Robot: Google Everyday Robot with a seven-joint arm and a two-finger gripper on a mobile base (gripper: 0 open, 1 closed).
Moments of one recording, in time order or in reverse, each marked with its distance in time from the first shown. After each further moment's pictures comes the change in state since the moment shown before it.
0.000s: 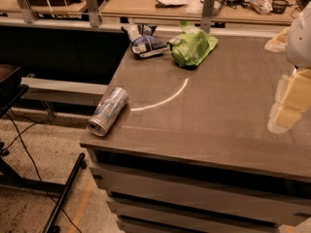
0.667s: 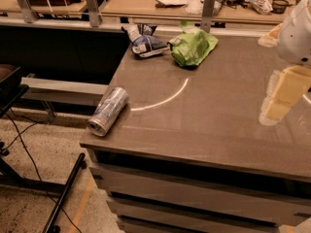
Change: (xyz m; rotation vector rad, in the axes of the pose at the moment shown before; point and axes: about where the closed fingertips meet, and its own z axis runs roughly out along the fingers) arm -0.011 -0.016 0.008 0.028 -0.031 -0.025
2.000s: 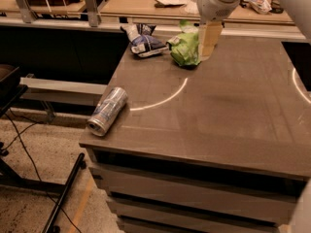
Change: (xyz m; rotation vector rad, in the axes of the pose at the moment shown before) arm -0.133 -0.198 0.094 0.247 -0.091 -0.456
